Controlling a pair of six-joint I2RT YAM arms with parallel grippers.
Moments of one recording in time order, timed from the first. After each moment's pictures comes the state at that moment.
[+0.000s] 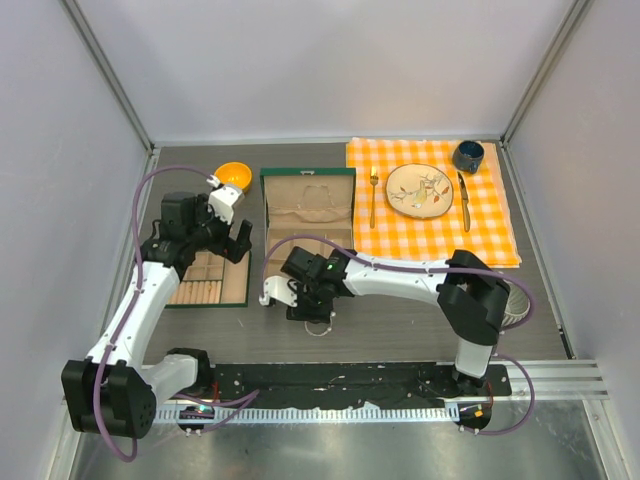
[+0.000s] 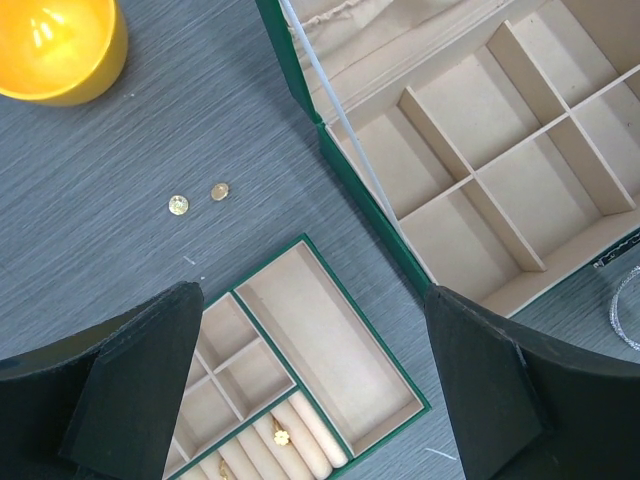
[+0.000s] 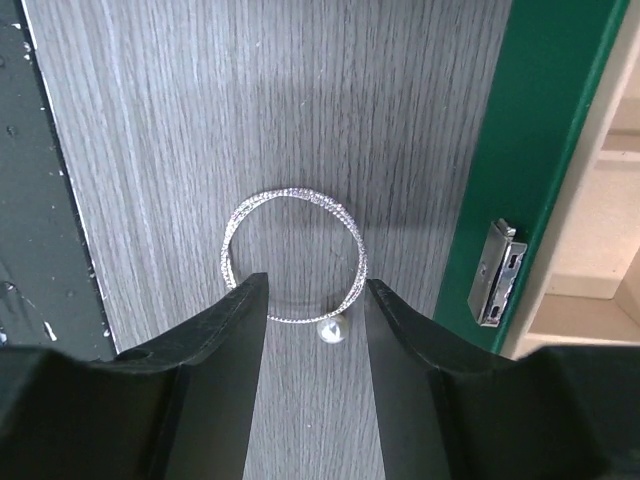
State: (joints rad) left arm -0.10 1.08 0.88 -0.47 0.38 0.34; right arm 1.11 1.80 1.28 -0.66 -0.17 -0.48
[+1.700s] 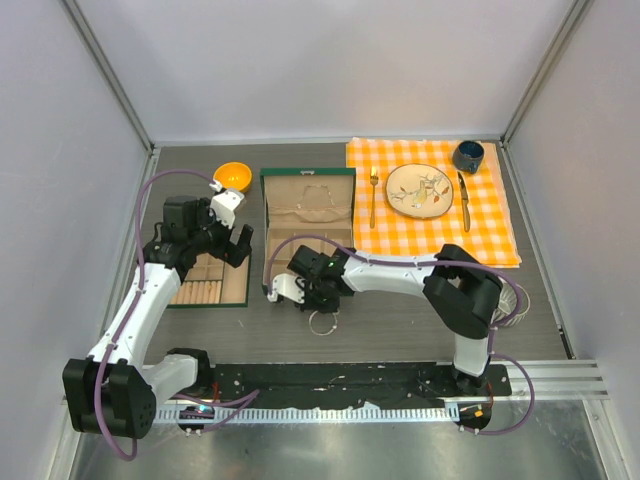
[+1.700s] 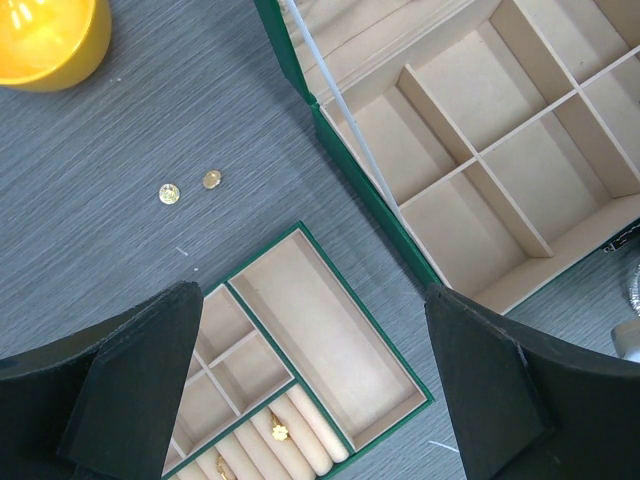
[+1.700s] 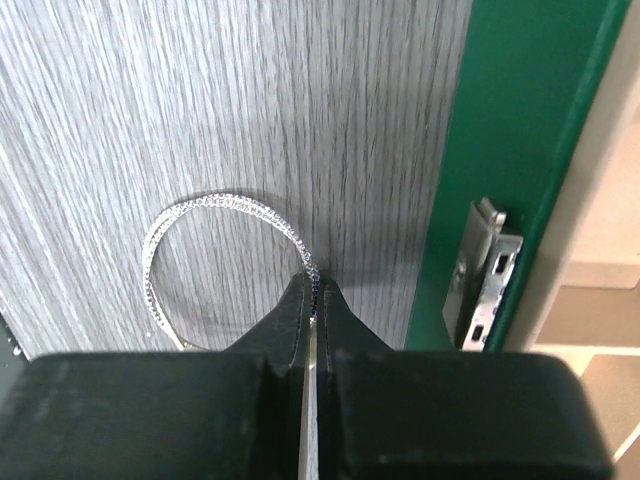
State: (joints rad) left arm -0.10 1.08 0.85 -0.46 0.38 0.37; right arm 1.05 1.86 1.22 -0.58 -0.13 -0.51
